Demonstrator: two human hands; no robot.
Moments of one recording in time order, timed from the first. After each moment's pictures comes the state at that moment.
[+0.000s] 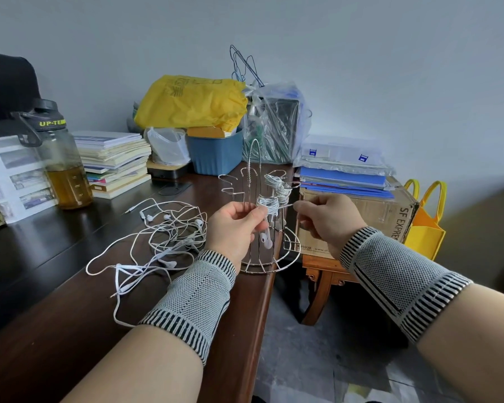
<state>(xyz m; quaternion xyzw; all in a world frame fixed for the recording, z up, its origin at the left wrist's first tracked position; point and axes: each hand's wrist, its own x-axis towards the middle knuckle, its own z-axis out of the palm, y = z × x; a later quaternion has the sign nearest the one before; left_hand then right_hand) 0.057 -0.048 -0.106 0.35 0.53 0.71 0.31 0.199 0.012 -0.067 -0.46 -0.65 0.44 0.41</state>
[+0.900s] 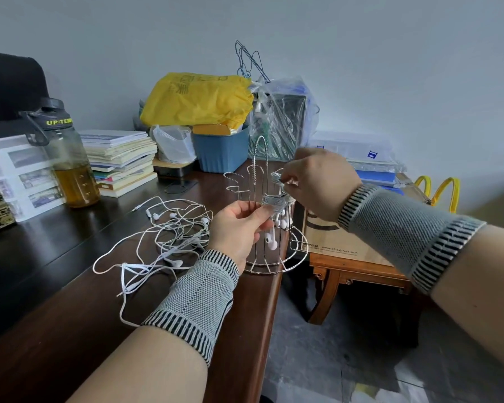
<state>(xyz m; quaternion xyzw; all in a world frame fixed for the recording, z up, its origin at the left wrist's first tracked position) 0.052 -0.050 -0.105 0.33 0.52 0.71 0.34 0.180 0.019 -0.022 -0.28 -0.91 -0.14 0.27</state>
